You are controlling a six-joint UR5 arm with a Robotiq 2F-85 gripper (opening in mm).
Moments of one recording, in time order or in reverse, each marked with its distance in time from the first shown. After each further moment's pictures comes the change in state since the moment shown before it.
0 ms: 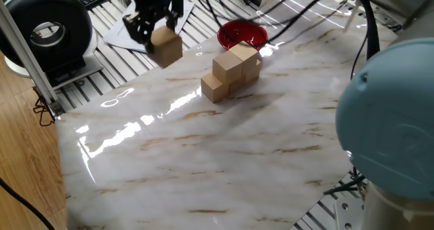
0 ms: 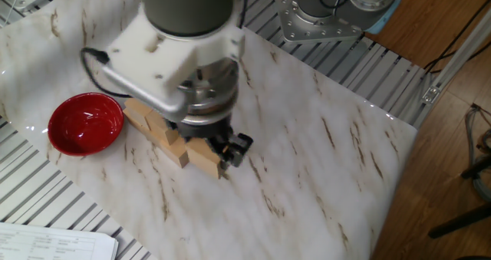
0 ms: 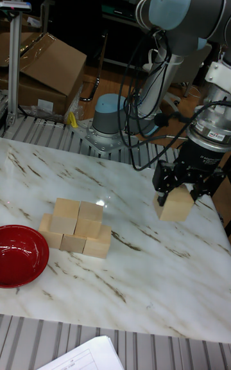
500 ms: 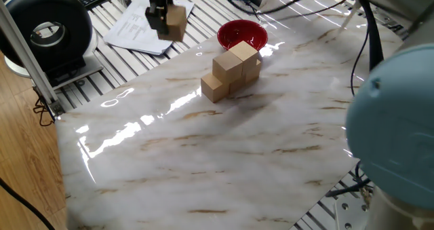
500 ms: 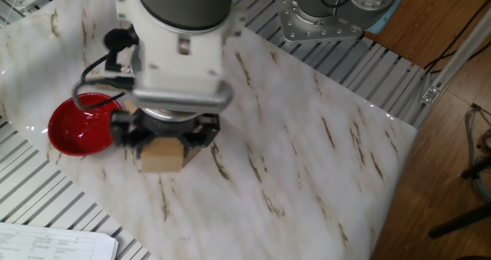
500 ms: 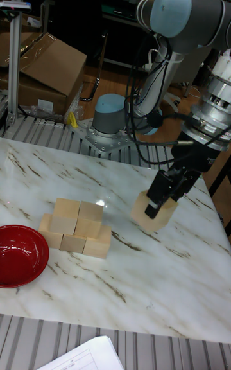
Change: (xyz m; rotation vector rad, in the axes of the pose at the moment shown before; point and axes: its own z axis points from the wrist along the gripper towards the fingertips) arm -0.038 -0.046 -0.008 0.205 -0.088 -0.598
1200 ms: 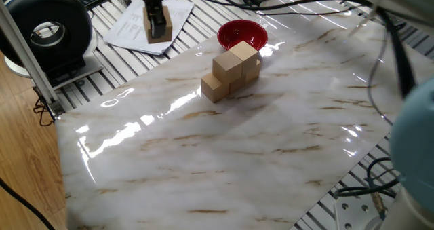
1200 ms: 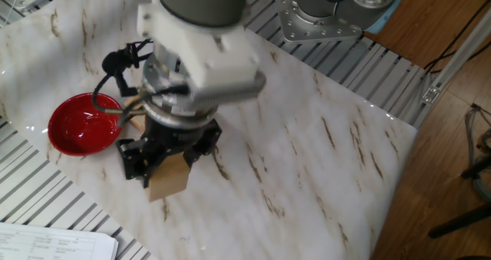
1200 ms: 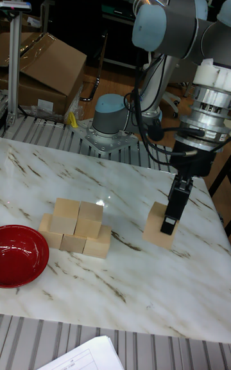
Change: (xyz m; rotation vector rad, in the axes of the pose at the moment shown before) arm -0.023 0.014 0.014 0.033 -0.184 -0.312
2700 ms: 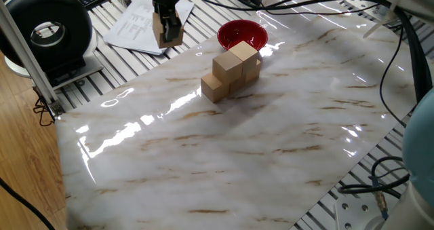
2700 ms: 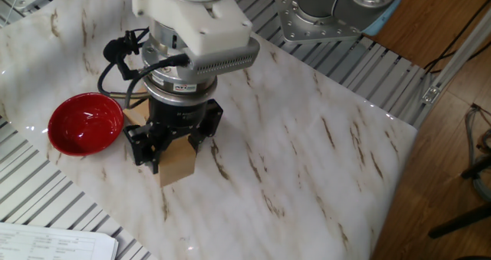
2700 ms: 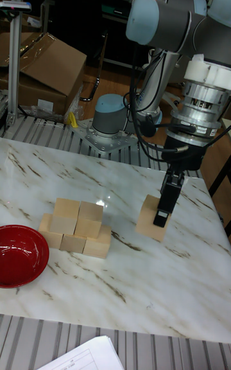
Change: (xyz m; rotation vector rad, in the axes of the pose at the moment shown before) arm 0.020 0.011 -0.005 -0.036 0.004 -0.041
